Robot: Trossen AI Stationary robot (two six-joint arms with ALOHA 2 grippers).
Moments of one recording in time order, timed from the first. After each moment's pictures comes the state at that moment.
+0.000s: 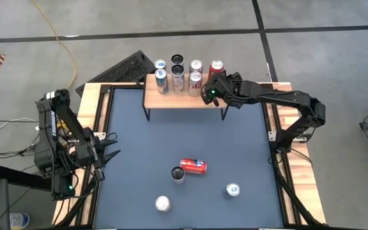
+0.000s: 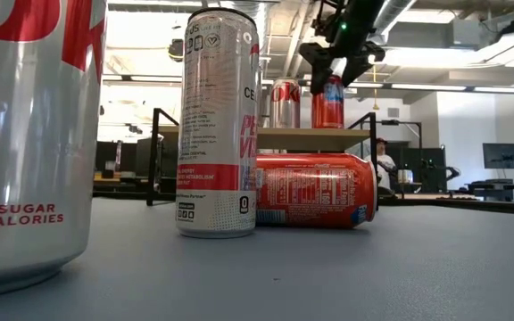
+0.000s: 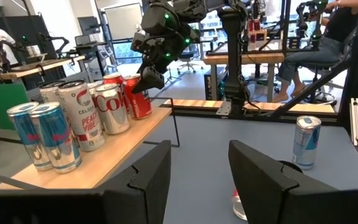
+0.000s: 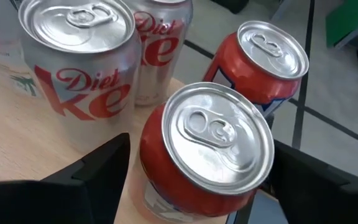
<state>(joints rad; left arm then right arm) -1.24 1.10 1.11 -1.37 -1.51 -1.31 -0.29 1.54 1.44 -0.78 0.76 0.42</state>
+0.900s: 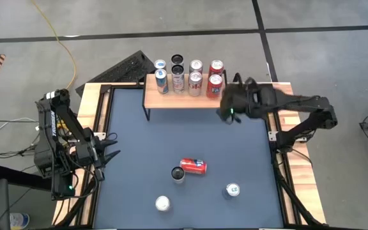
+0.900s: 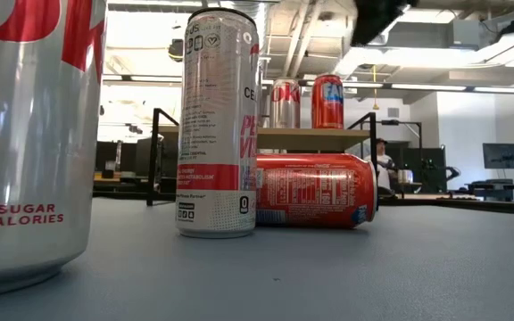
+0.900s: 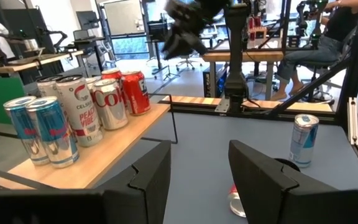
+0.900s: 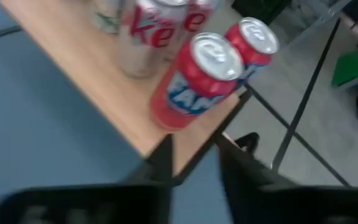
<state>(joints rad) -1.24 1.10 1.11 -1.37 -1.49 -1.33 -0.03 1.42 1.59 -1.24 0.82 0.45</state>
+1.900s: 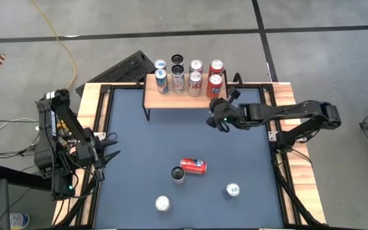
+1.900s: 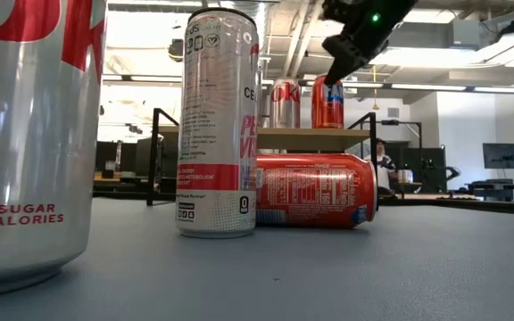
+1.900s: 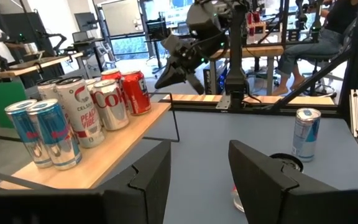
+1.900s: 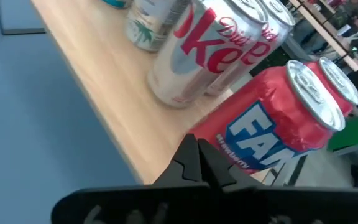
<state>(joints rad) -1.24 1.10 1.11 -1.37 -1.48 -1.29 -0.04 1.36 1.11 -0.49 0.84 0.03</state>
